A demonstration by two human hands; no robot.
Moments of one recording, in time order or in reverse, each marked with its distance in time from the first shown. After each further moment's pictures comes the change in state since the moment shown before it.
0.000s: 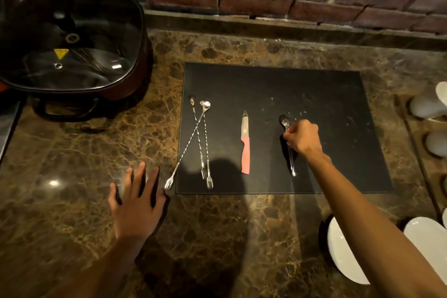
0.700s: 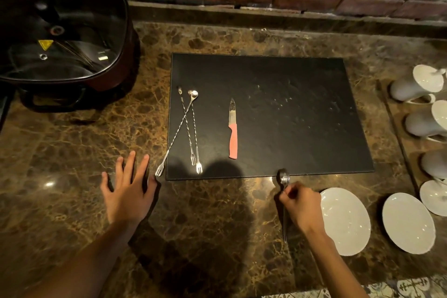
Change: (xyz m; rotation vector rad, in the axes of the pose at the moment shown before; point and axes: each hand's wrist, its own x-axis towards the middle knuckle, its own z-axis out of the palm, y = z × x) left_hand 0.000 0.004 -0.011 -0.023 -0.020 -0.007; right_hand -0.178 0.095 0.032 0.163 -0.049 0.098
